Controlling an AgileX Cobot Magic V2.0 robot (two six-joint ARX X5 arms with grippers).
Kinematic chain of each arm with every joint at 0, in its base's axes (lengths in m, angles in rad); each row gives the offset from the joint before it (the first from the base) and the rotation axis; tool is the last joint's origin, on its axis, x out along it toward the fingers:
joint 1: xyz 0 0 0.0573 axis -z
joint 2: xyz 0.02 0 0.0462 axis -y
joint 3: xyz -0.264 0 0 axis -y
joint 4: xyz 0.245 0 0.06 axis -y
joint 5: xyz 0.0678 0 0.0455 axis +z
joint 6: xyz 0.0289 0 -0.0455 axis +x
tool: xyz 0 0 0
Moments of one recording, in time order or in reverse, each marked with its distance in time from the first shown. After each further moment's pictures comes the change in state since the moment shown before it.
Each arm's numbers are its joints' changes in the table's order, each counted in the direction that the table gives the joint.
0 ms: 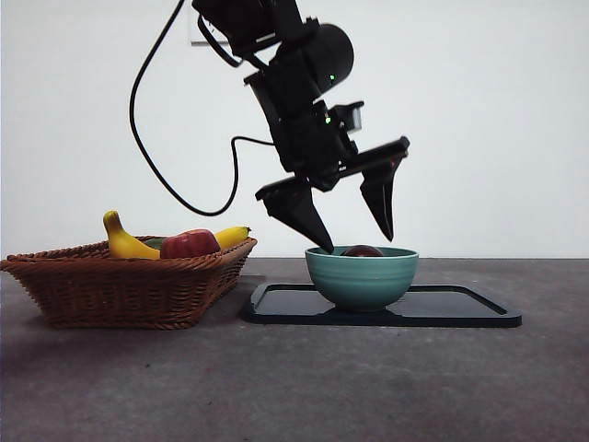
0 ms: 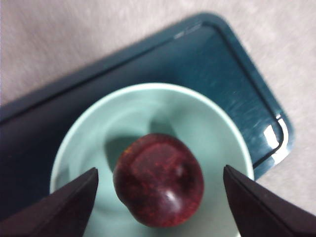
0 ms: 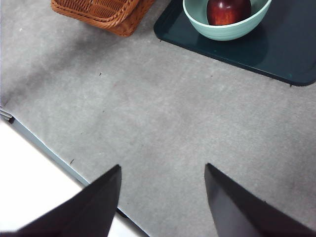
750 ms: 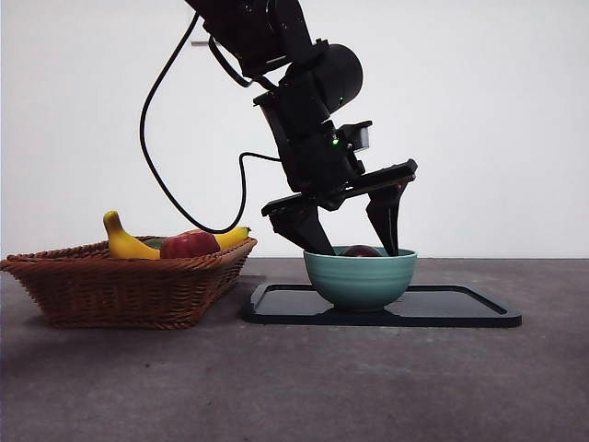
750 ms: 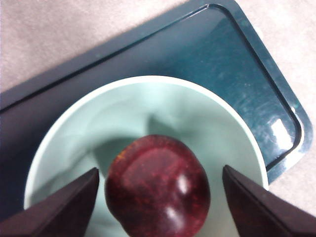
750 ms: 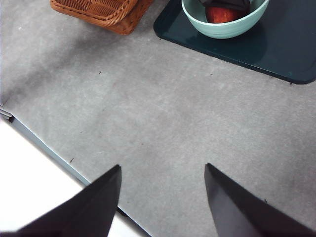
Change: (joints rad) left arm 0.012 -0.039 0.000 0.022 0.017 0.007; right arm 0.000 0.000 0.000 -0.005 0.000 0.000
